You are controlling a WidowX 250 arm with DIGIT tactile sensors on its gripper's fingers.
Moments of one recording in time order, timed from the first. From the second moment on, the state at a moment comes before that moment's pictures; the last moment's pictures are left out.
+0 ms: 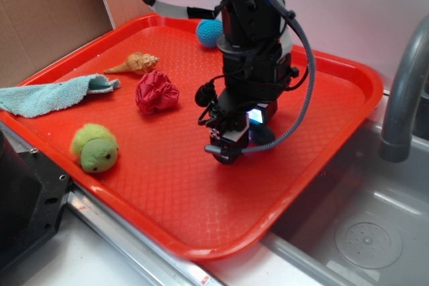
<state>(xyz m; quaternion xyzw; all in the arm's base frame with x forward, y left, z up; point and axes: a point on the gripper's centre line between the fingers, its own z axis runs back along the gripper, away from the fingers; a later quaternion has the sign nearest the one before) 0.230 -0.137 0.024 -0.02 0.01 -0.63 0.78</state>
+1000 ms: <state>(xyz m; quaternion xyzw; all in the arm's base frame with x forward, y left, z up) 0.188 -0.020 0.195 0.01 0.01 -0.13 0.99</state>
